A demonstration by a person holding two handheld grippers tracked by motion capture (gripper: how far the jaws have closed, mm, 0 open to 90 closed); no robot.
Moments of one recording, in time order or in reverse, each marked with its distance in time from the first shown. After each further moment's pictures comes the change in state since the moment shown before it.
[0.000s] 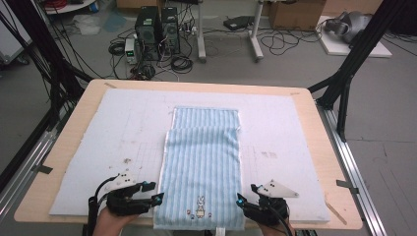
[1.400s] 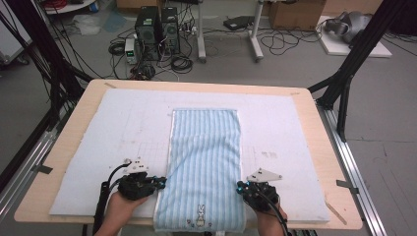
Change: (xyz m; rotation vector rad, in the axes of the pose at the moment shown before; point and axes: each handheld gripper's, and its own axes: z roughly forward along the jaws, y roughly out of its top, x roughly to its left) left arm 0.009 0.007 0.027 0.144 0.014 -0.012; right arm -0.005 0.011 0.028 0.127 0.020 -0.055
